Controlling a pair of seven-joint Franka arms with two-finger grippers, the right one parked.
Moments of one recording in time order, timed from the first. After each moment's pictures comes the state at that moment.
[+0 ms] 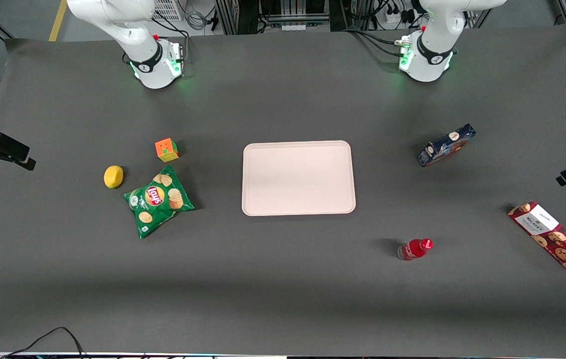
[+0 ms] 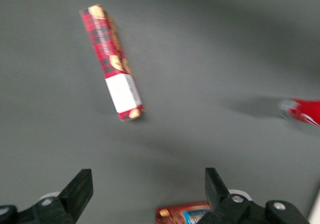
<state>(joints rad) 0.02 0.09 0.24 -1.78 -0.02 1.94 -0.08</state>
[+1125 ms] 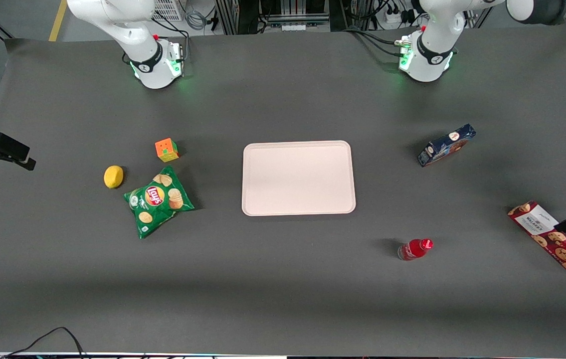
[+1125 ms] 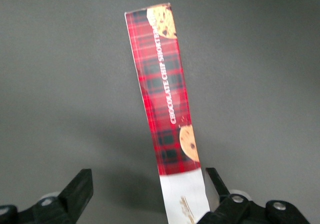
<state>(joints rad) 0.11 0.61 0.37 -1.70 -0.32 2.36 0.14</state>
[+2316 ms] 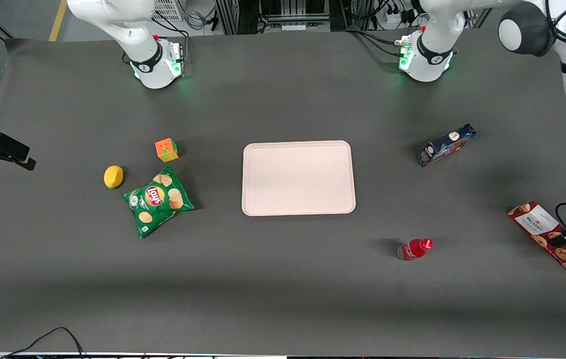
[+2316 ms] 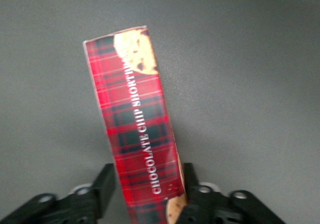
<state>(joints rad) 0.11 0.78 0.36 -1.56 -0.42 2.42 0.22</state>
